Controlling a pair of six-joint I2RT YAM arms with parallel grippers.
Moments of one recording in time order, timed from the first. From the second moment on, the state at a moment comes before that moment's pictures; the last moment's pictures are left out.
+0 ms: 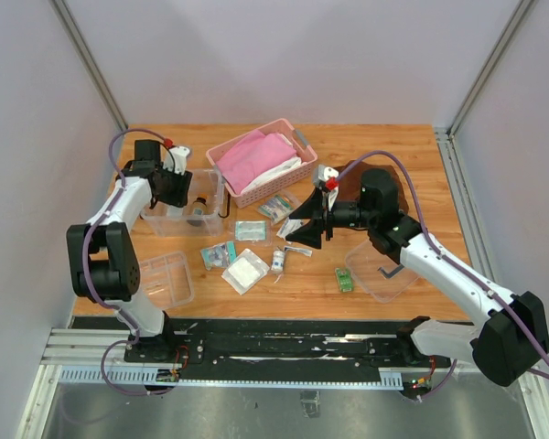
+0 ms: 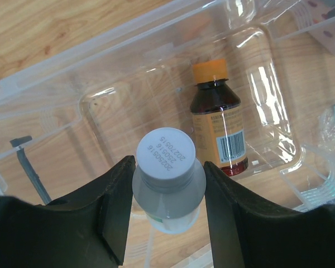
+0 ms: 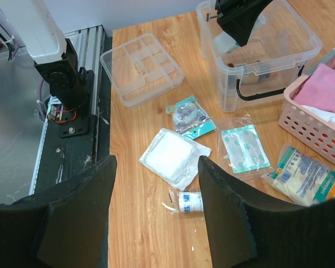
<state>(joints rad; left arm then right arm) 0.07 1.64 1.21 -0.51 0.20 0.37 0.57 1.19 0.89 0.06 -0.90 -0.05</state>
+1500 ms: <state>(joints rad) 0.07 1.74 1.12 -0.42 0.20 0.32 0.57 1.20 0.89 0.05 -0.91 -0.07</state>
